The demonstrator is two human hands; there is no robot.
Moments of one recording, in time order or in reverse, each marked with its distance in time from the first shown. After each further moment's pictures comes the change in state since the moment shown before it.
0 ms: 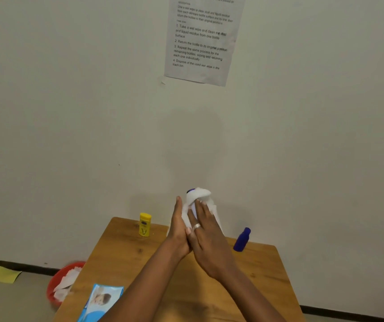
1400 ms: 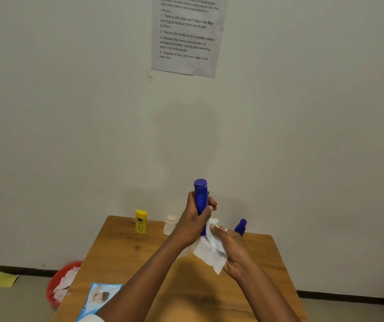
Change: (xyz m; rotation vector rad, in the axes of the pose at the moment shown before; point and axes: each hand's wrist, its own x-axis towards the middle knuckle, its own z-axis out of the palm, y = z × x) left_hand -0.009 -0.010 0.029 0.978 -0.110 0.435; right_hand -0.017 0.038 -0.013 1.397 0.145 0.933
